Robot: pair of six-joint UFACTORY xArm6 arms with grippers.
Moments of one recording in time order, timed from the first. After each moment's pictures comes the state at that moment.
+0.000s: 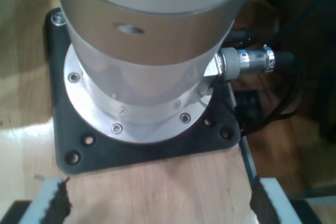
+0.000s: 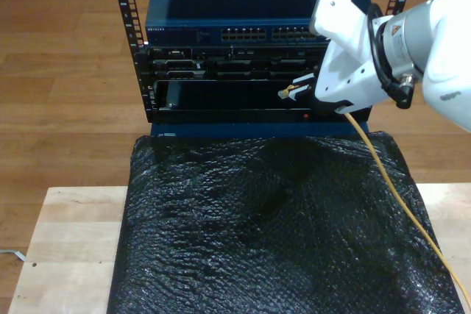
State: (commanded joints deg) left arm 78.5 -27.8 -18.4 3.2 82.3 -185.1; right arm 14.8 -22.9 -47.2 38.7 39.7 -84.3
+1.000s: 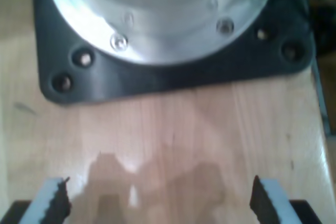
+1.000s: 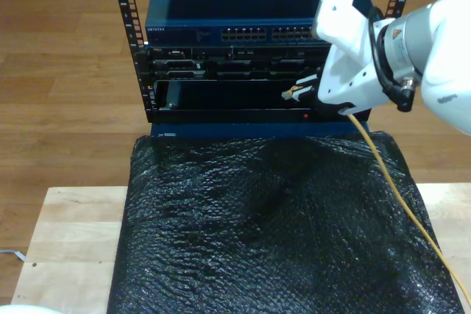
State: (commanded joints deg) left arm 86.1 -27.0 -6.1 -2.4 57.5 -173.5; right arm 14.5 -21.1 -45.9 37.2 33.4 -87.6
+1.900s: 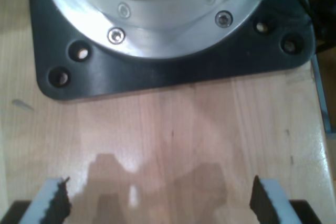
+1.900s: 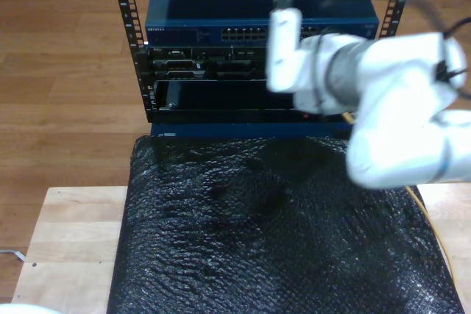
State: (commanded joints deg) left arm 86.1 -27.0 -6.1 -2.4 57.6 -173.5; right arm 25.5 -10.8 -40.1 14.3 -2.4 -87.5
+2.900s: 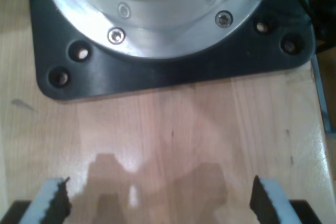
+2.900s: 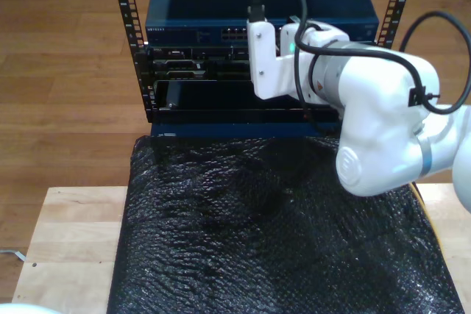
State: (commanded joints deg) left arm 86.1 -27.0 -6.1 -2.4 57.6 -173.5; right arm 21.8 -7.1 -42.3 -1.8 -15.5 -88.1
